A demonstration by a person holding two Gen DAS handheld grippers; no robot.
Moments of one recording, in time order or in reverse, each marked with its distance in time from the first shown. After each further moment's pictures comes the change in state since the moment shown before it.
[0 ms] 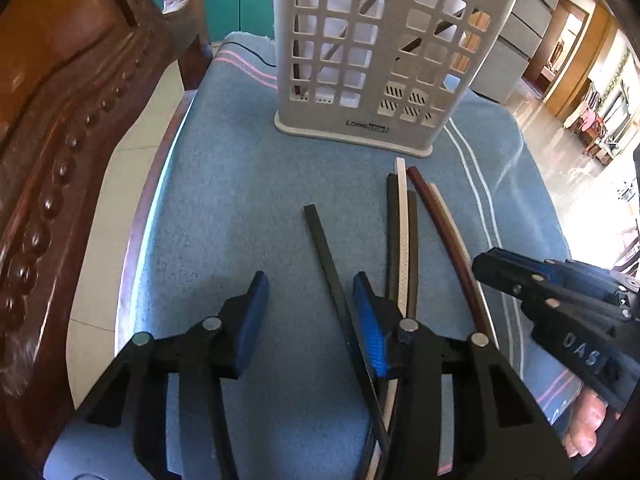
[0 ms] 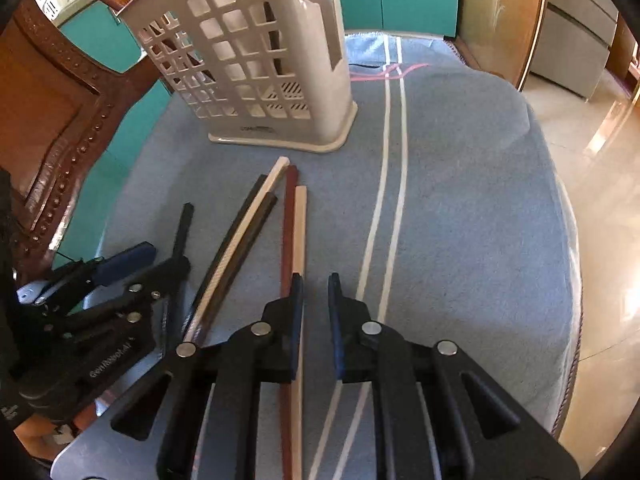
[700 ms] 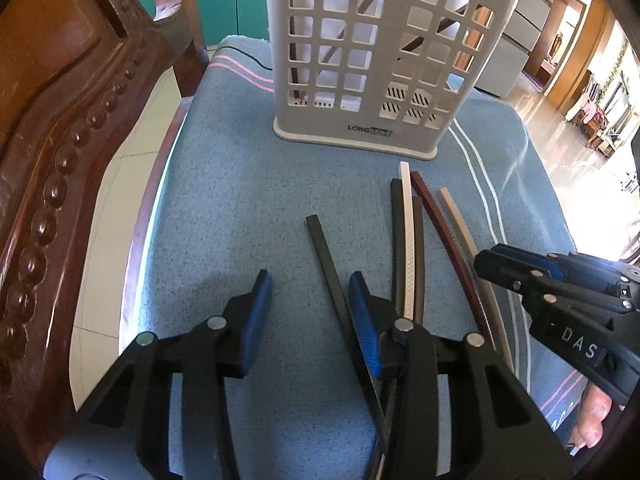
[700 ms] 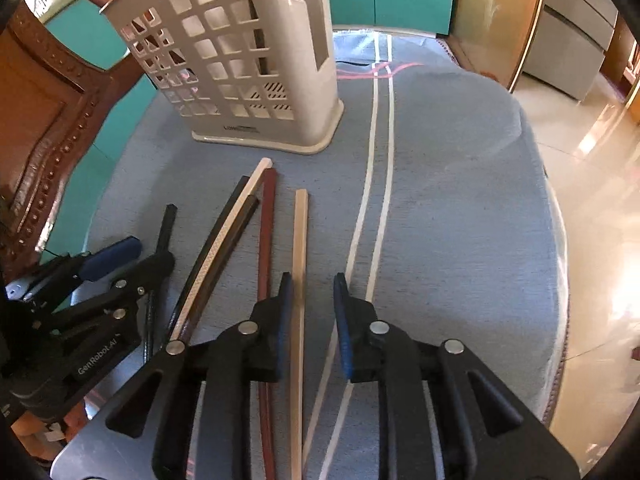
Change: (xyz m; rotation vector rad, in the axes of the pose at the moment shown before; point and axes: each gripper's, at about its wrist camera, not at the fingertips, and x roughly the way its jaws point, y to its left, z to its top) left arm 0.002 -0.001 0.005 0.021 0.002 0.011; right arm 0.006 -0.005 0.020 -0.010 0.034 -0.048
